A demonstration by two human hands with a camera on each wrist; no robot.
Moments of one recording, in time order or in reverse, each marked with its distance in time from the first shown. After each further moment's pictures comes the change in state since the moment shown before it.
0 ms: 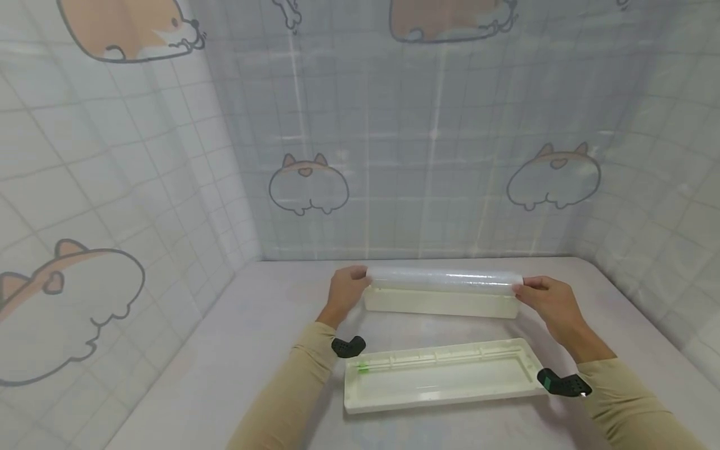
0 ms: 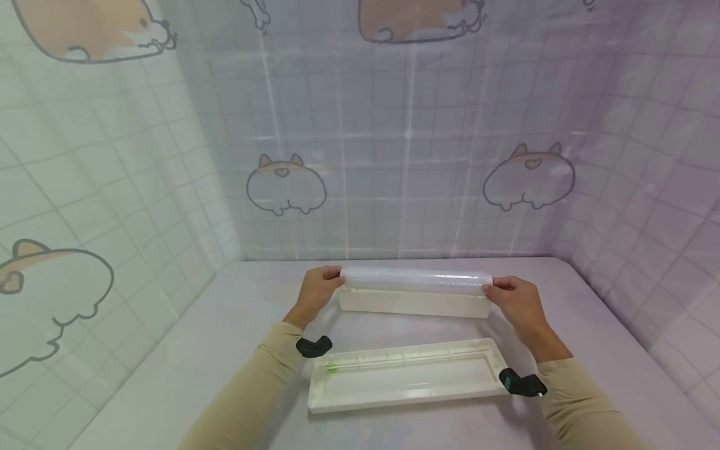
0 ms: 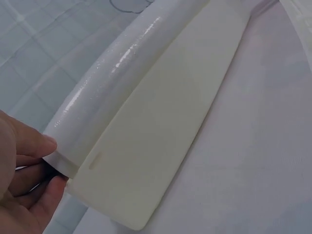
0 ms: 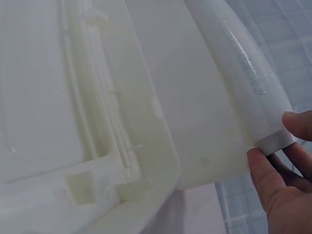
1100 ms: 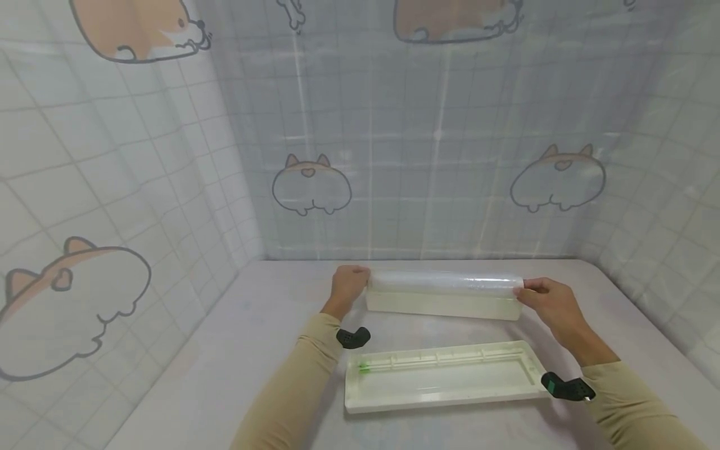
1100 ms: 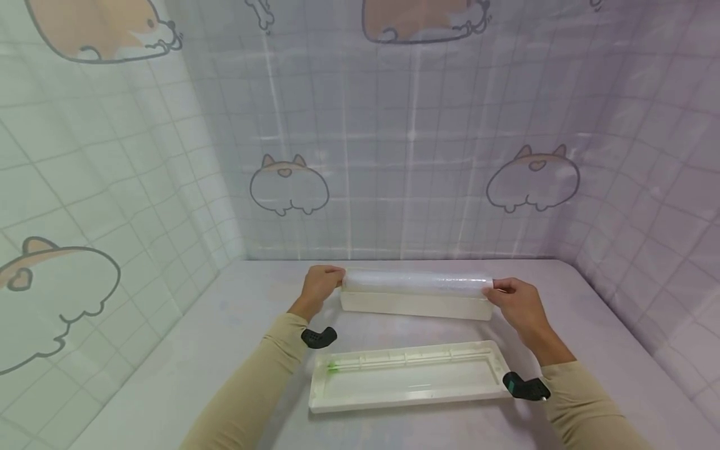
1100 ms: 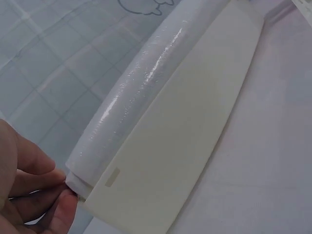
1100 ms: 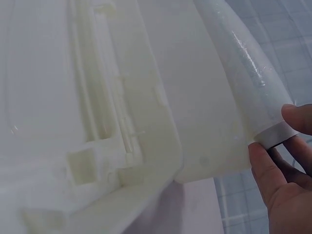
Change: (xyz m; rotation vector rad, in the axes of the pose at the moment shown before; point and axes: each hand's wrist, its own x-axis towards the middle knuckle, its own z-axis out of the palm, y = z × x) left_hand 0.009 0.016 -0.003 0.069 0.033 -0.180; right_hand 0.002 -0.001 0.000 -0.047 -0.013 -0.001
